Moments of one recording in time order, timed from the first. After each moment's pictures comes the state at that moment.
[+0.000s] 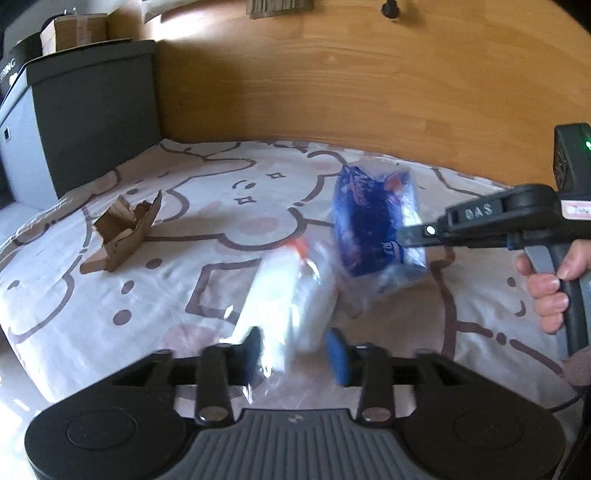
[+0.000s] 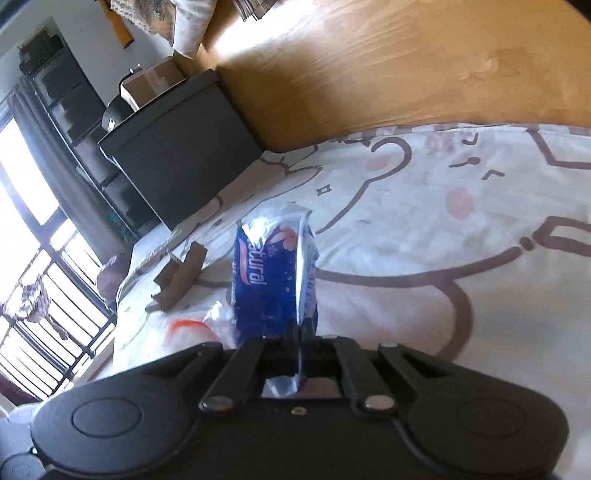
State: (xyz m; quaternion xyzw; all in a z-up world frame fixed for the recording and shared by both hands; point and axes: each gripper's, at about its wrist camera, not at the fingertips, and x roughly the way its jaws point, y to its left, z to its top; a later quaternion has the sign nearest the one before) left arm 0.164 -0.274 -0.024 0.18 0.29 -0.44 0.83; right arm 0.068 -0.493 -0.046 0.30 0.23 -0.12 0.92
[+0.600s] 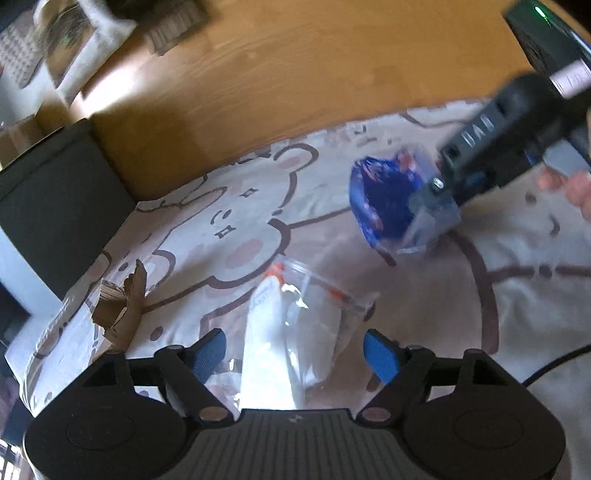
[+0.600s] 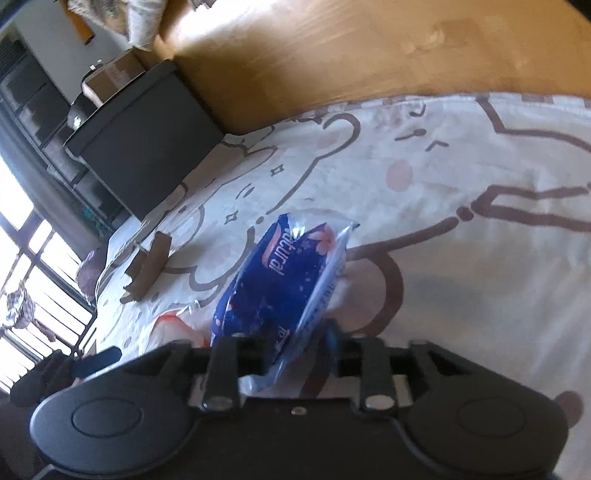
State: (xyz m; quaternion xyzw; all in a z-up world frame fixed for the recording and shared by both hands) left arm 0.148 -0.317 -0.048 0.35 0.18 -0.44 0.80; right arm 0.049 -0.516 -0.055 0.34 0.27 -0.15 0.89
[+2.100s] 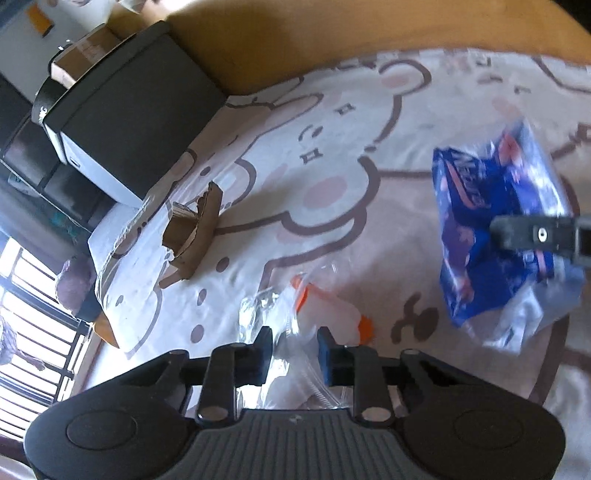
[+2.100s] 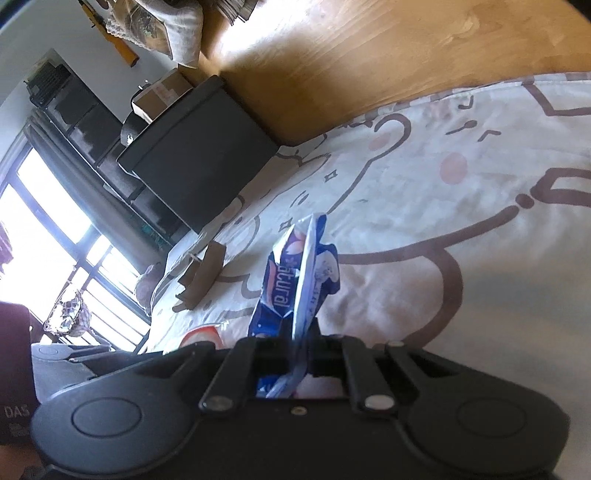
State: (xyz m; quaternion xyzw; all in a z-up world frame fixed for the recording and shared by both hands) left arm 0.165 -0.391 -0.028 0.39 0.33 -0.19 0.83; right arm 0.053 -0.517 -0.074 0.37 0.21 -0.06 0.90
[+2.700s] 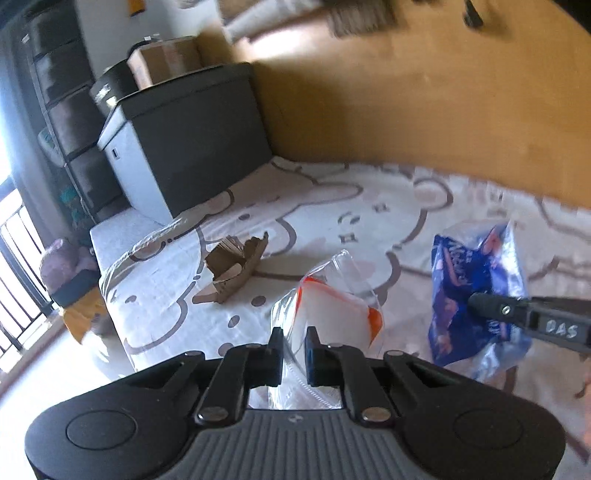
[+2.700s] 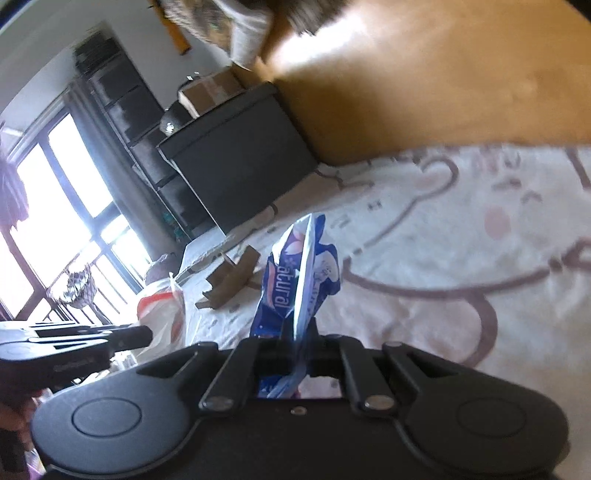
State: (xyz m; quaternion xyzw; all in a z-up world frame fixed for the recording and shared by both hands) left arm 0.145 -0.308 0.044 0.20 0.27 -0.23 0.91; right arm 0.050 -0.487 -0.038 0.28 0.18 -0.04 0.94
